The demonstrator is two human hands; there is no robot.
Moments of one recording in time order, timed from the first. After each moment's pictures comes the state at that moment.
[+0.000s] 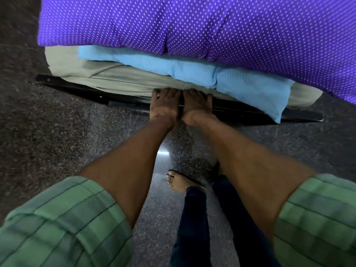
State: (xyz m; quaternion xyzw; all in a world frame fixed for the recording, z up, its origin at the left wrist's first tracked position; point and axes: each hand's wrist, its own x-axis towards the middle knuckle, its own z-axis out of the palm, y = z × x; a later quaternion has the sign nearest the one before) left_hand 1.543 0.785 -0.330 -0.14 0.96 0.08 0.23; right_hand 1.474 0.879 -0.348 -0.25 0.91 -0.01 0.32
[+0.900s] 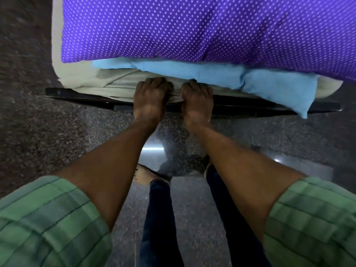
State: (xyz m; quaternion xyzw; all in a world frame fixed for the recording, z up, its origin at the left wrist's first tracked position) left_hand 1.568 0.671 -0.340 -0.10 0.99 0.08 -0.01; right_hand 1.515 0.813 -0.357 -0.21 0.97 -0.11 0.00
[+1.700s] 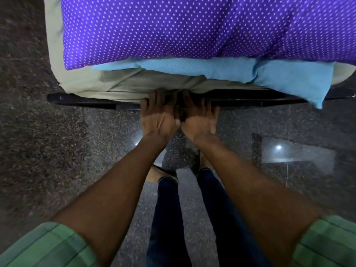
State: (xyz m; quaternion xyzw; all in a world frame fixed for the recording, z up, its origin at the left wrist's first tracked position) left_hand 1.609 0.688 -0.350 -0.12 0.99 0.02 0.04; right_hand 1.561 0.812 -0.356 -0.14 0.97 -0.07 0.20
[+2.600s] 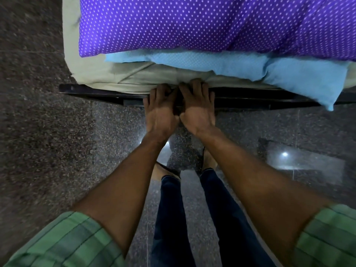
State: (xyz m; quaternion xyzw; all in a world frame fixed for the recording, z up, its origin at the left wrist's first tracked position) left_hand 1.619 0.679 -0.353 -0.18 0.98 0.11 0.02; right_hand 1.554 0.792 -0.338 -0.24 0.95 -0.10 0.15
